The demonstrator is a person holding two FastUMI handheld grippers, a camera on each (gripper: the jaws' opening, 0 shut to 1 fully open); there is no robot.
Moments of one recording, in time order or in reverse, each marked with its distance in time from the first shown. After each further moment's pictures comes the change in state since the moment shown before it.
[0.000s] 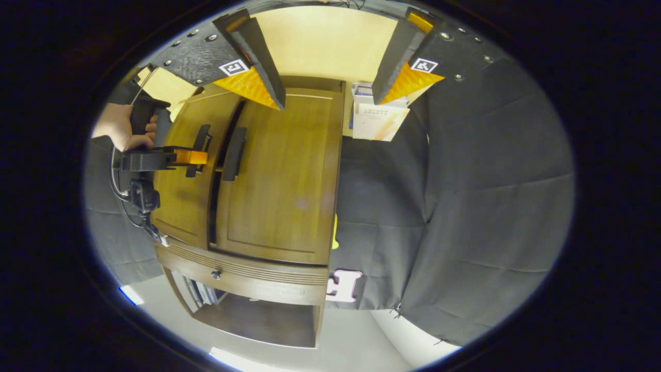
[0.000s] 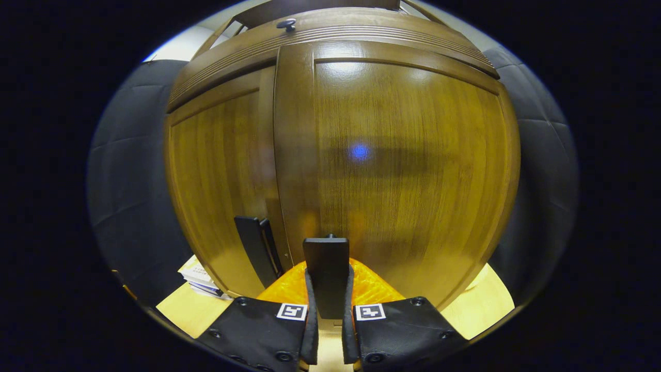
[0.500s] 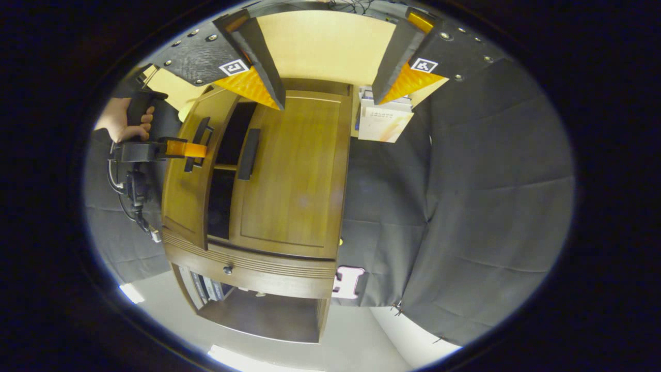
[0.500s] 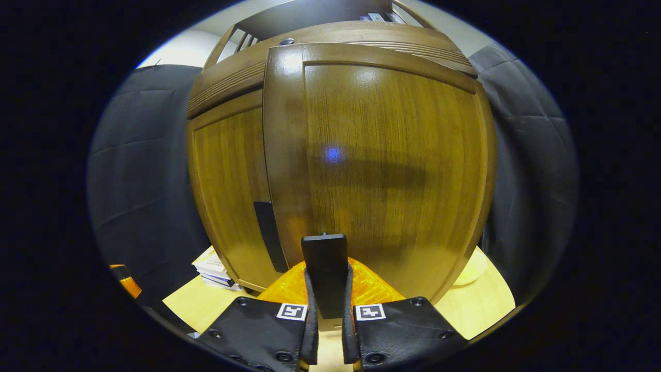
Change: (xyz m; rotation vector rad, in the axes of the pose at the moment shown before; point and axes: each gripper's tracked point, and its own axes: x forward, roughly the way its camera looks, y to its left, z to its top) left arm -0.009 -0.007 0.005 0.001 -0.004 0.000; right arm -0.006 -0.004 0.008 0.008 -0.006 0.057
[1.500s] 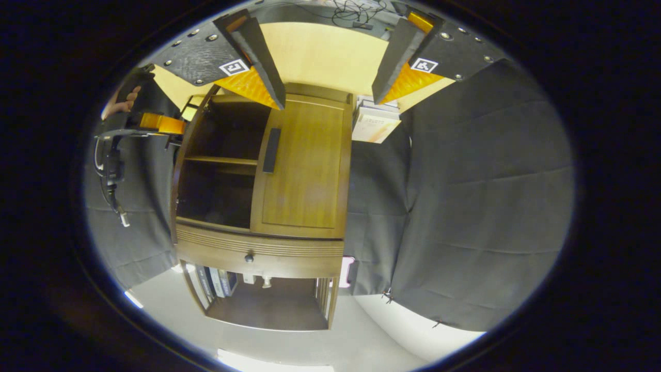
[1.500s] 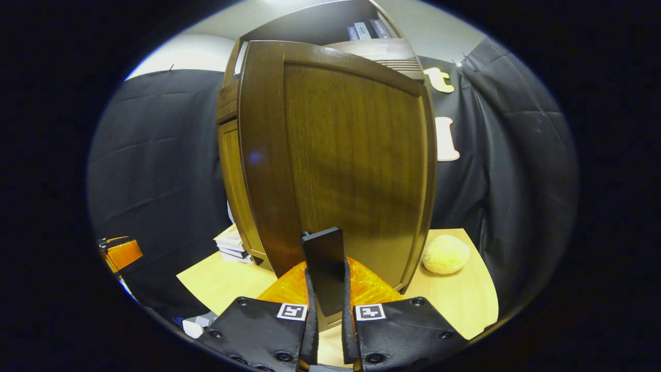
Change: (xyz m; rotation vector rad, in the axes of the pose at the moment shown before) left arm -0.028 -0.008 0.007 0.029 -0.008 0.169; right arm -0.011 -0.018 0.035 -0.012 0.035 0.111
